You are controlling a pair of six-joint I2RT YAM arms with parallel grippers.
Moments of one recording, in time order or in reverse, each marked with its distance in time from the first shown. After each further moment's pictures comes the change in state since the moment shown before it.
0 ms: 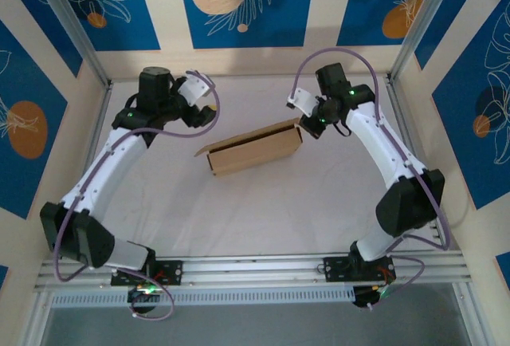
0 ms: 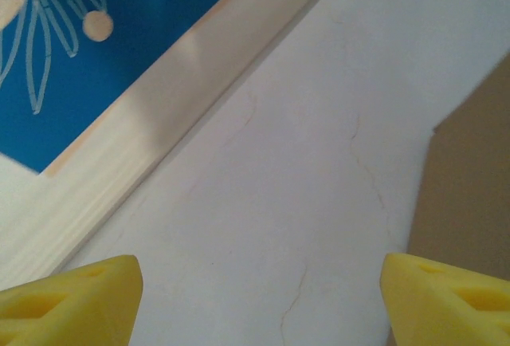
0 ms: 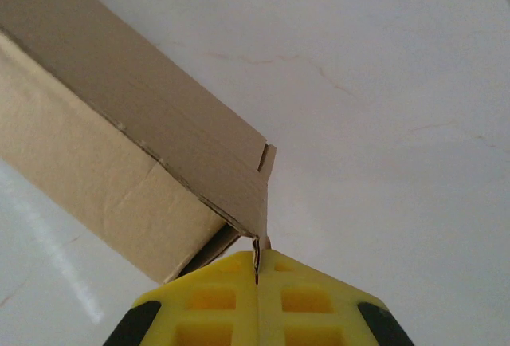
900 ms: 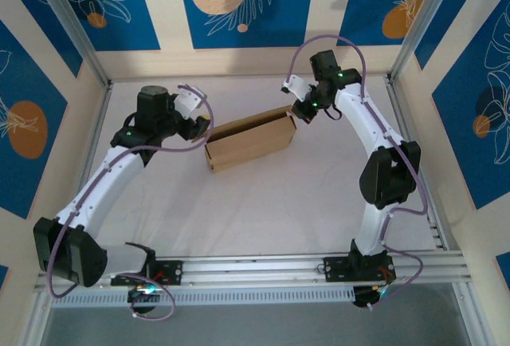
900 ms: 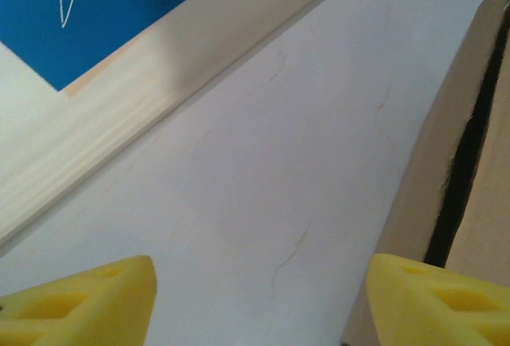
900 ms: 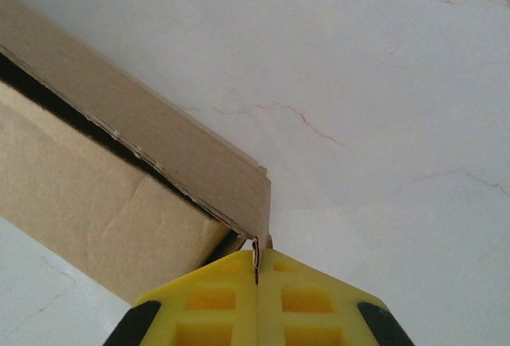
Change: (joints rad) left arm -0.010 -0.140 -0.220 0.069 -0.187 -0.140; right arm -0.025 0.233 0.188 0.008 -0.092 0.034
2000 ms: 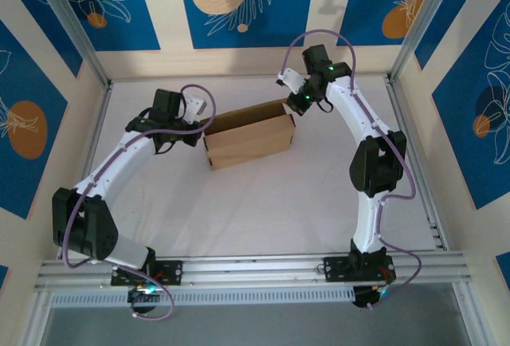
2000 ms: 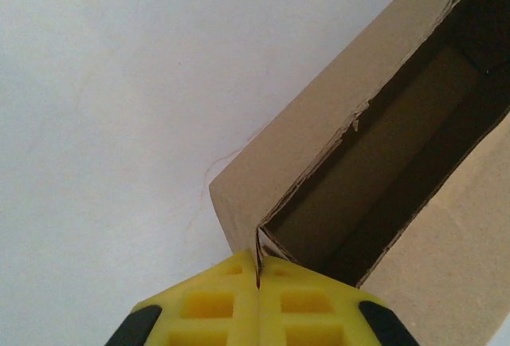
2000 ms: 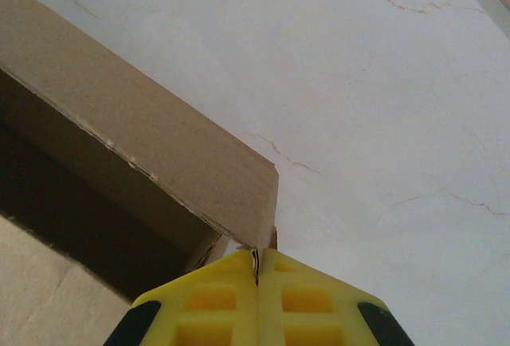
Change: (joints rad) left arm 0.002 0.174 0.053 -0.208 0.002 -0.291; right arm 0.018 0.146 0.160 -0.002 0.043 0.069
